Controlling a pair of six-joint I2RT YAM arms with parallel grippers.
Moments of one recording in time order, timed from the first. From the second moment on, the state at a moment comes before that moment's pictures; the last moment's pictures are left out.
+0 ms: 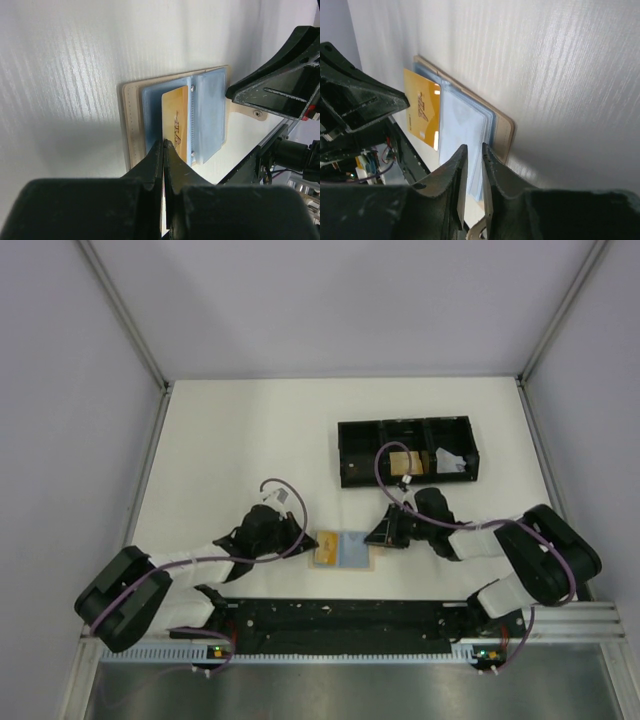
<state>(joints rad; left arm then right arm) -0.67 1.23 0.25 0.36 0.22 -0.94 0.51 1.50 0.32 0.52 -0.54 0.85</state>
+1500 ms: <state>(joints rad) -0.63 0.96 0.29 0.44 0.61 -0.68 0.66 1.56 0.92 -0.21 -1.12 -0.17</state>
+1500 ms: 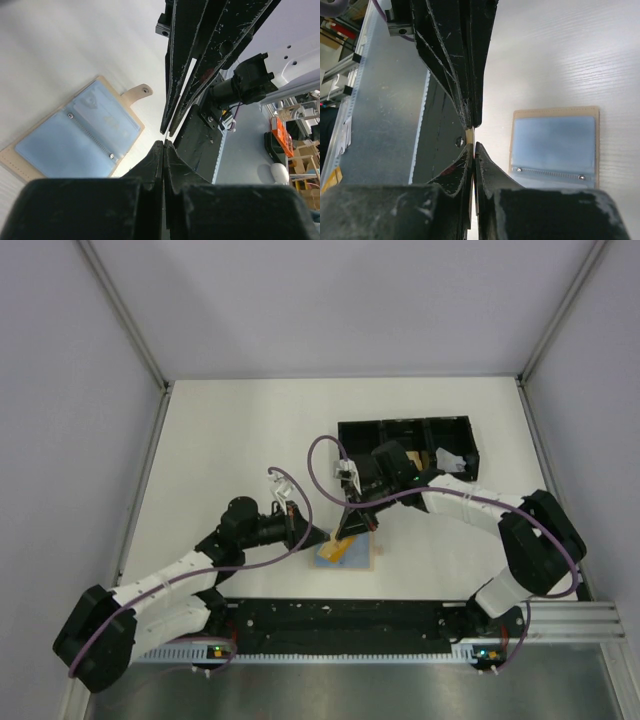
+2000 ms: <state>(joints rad) -0.63 0.61 0.57 -0.11 0.08 -0.50 0.46 1.34 0.96 -0.32 -0.78 0.03</state>
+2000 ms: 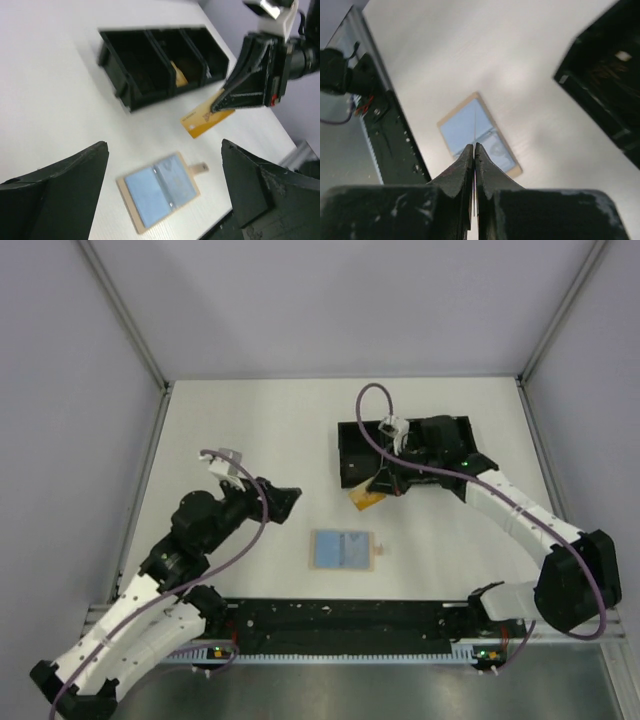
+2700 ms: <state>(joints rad) -0.58 0.45 0.70 -0.49 -0.51 -0.23 0.13 1.64 1.31 -0.52 -0.32 0.16</state>
